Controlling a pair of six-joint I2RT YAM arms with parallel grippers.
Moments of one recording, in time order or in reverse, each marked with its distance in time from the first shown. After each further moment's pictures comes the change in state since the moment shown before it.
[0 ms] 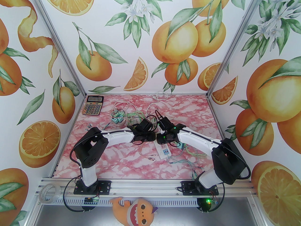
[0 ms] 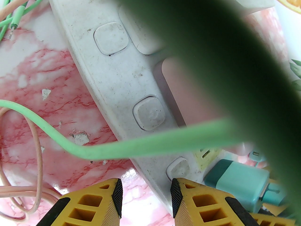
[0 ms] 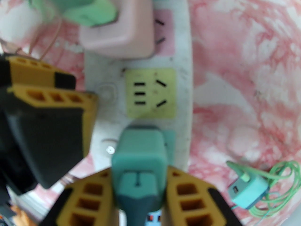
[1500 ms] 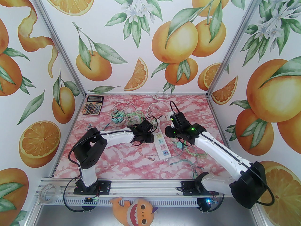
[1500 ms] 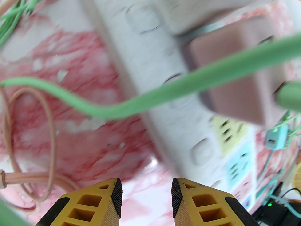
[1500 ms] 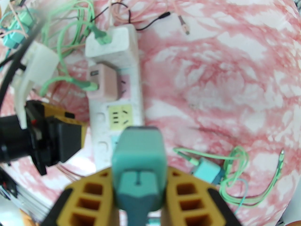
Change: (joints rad) left arm -0.010 -0.038 0.011 -0.148 -0.028 0.054; right arm -0.082 -0.309 0.029 -0.101 0.170 0.037
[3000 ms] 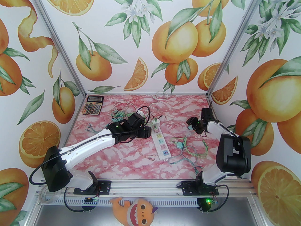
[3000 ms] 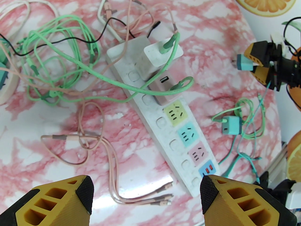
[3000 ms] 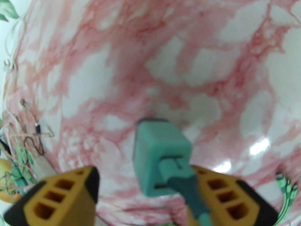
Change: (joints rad) left arm -0.022 -0.387 0.052 -0.244 -0.167 0.070; right arm -0.680 0.387 -0.045 0.323 -0.332 0.242
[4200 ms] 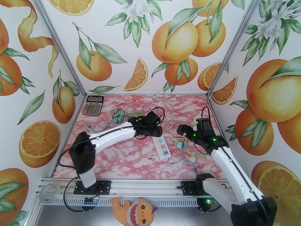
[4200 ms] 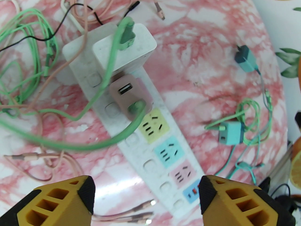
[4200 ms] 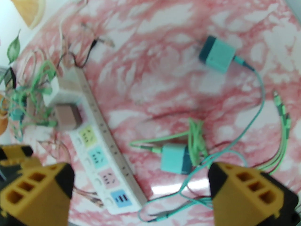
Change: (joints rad) left arm -0.069 0.400 0.313 -0.057 0.005 -0.077; right arm 0.351 -0.666 -0.208 -0.272 0.117 -0.049
